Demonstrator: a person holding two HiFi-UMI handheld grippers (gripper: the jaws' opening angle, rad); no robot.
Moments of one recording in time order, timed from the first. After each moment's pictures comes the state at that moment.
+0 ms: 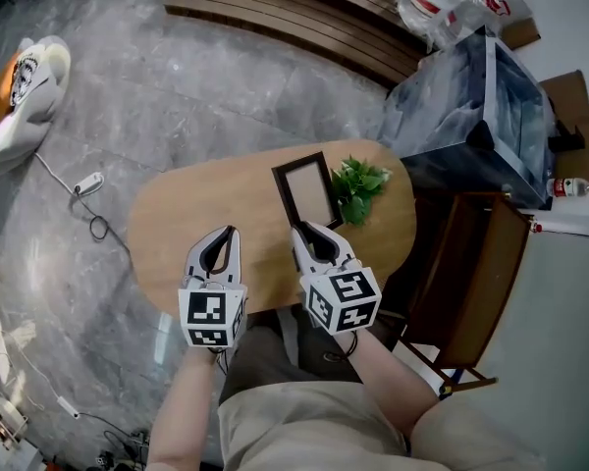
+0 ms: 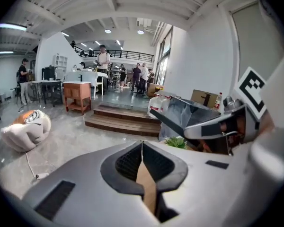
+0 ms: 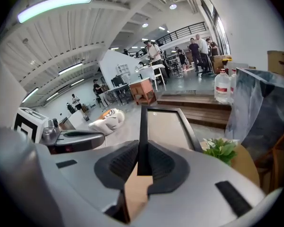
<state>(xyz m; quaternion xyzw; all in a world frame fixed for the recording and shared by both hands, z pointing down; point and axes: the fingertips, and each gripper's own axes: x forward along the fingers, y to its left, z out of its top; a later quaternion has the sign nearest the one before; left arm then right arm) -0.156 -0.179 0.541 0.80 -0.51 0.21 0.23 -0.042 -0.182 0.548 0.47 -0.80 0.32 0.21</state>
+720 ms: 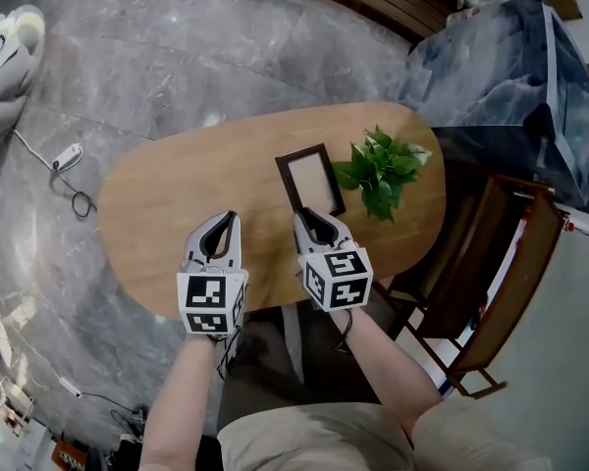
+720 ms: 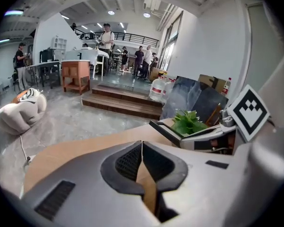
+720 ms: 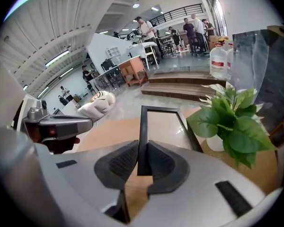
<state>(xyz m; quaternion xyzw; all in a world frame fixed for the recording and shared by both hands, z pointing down) -0.138 -0.196 0.719 0.78 -0.49 0.26 0.30 -0.018 -0.187 0.763 0.46 -0.75 0.38 0.28</state>
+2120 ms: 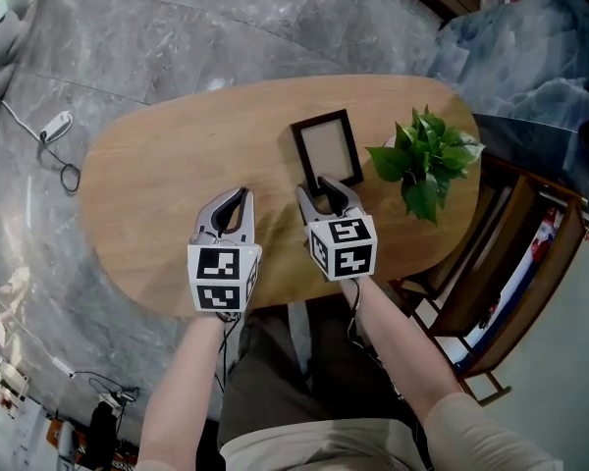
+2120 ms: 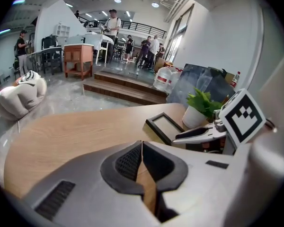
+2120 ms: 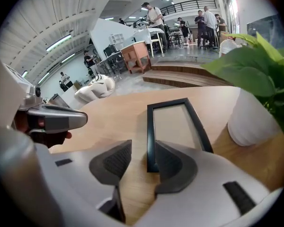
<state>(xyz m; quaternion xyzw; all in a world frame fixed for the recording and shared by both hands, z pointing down) -0.148 -0.189 0.836 0.75 -0.48 0.28 0.36 -0.035 -0.192 0.889 0.42 -0.75 0.37 0.35</state>
